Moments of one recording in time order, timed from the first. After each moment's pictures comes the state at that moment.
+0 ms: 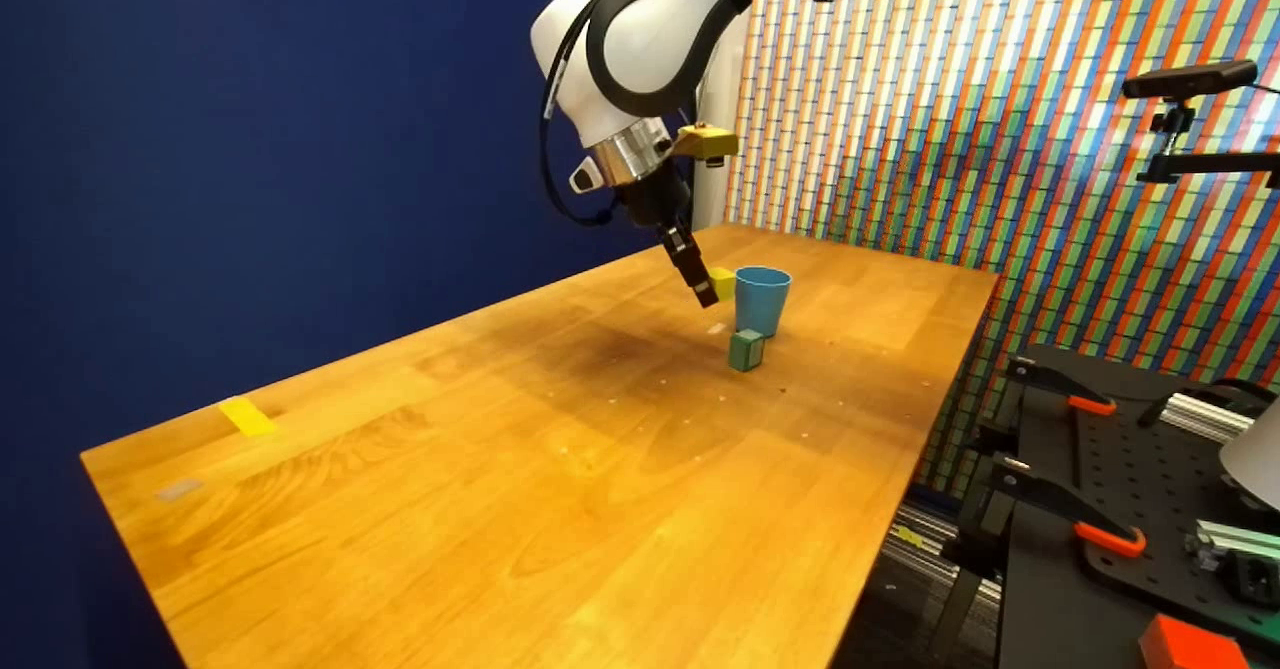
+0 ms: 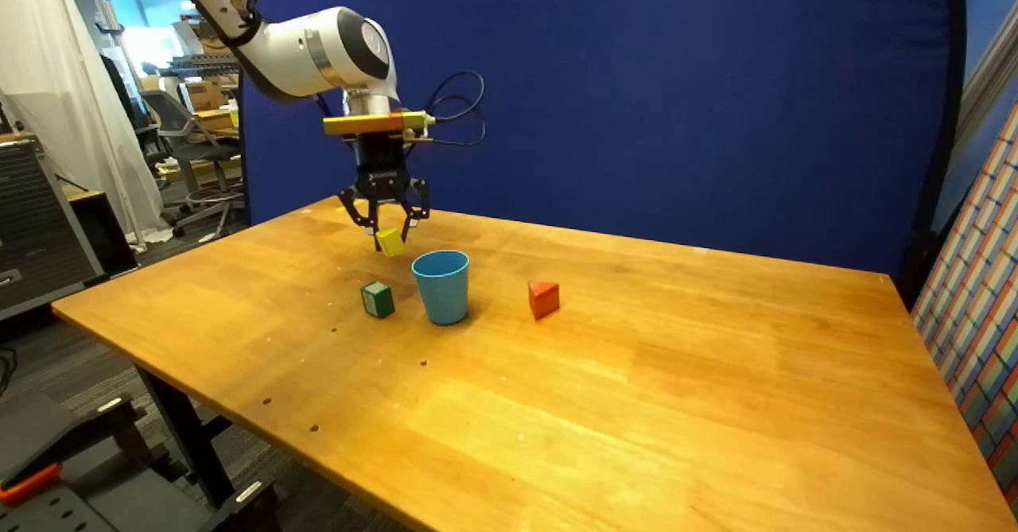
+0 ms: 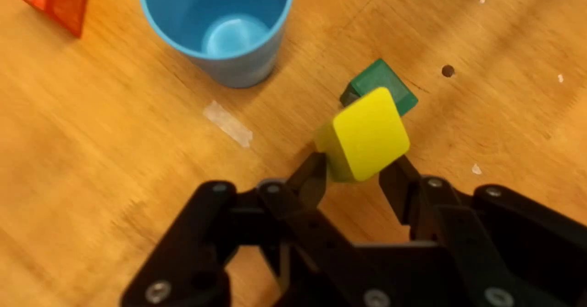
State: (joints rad) arm 0.14 0.65 0.09 -1.68 -0.33 1.87 -0.35
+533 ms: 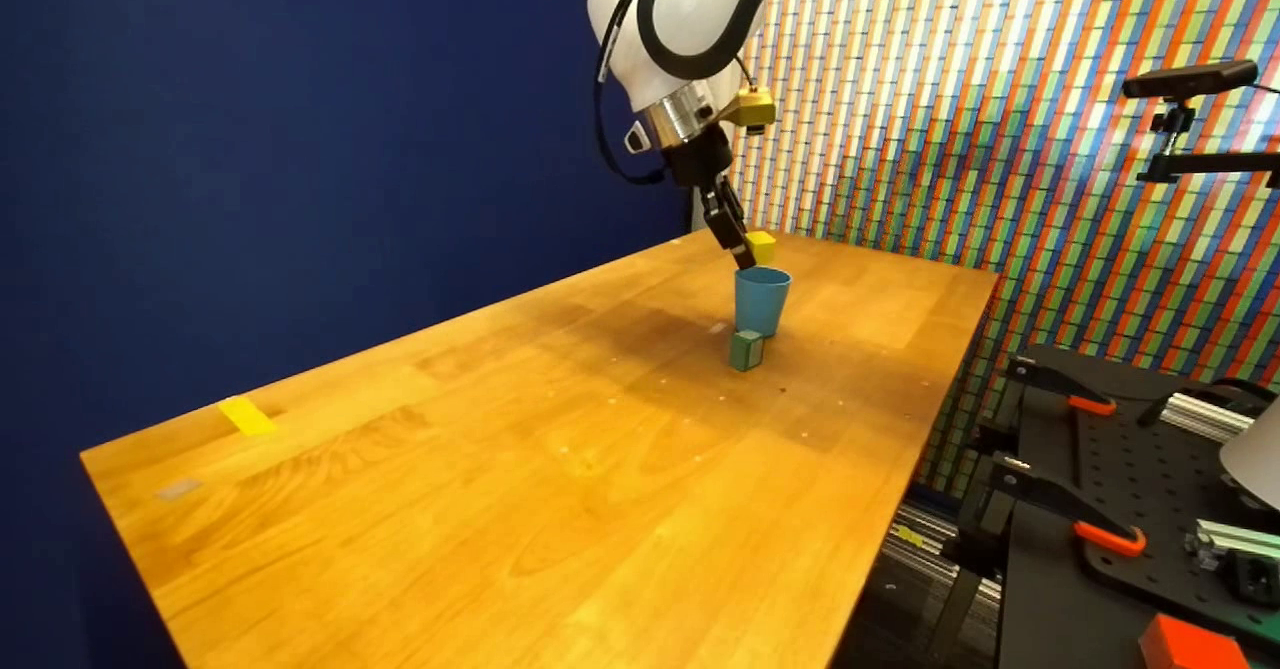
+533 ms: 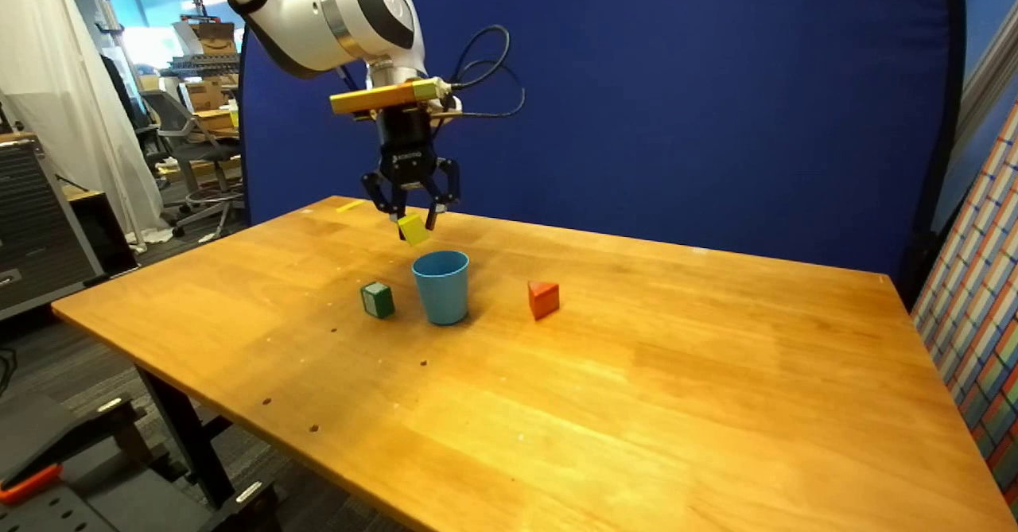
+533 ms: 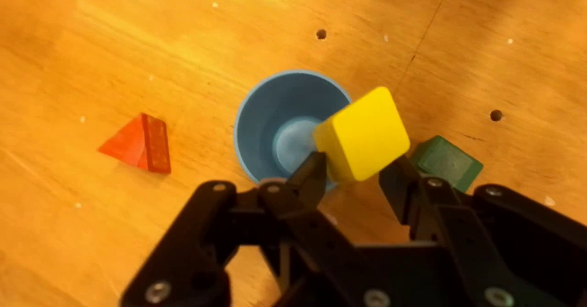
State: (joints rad) arm 0.08 0.53 0.03 -1.79 -0.33 1.87 -0.19
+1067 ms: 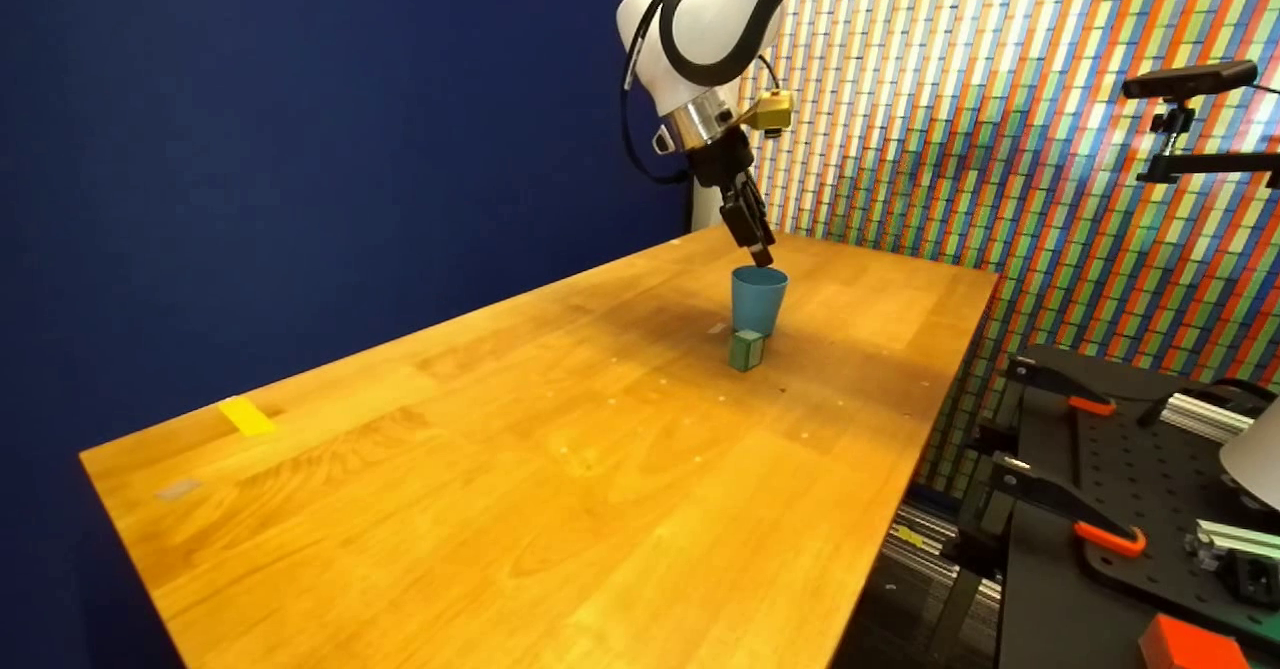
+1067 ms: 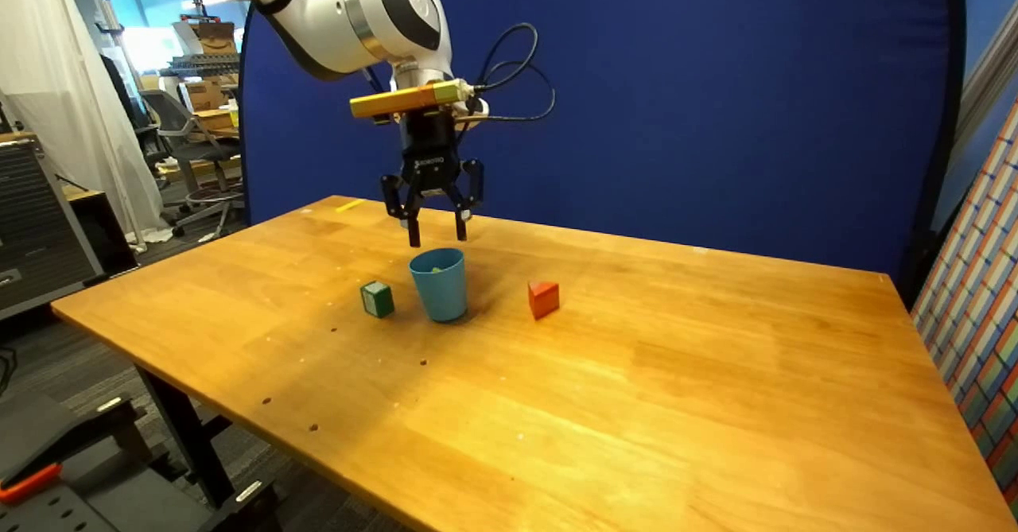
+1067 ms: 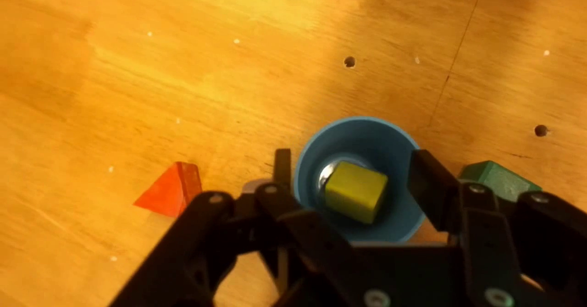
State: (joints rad) arm 0.03 0.53 0.01 -1.81 -0.33 1.87 -0.17
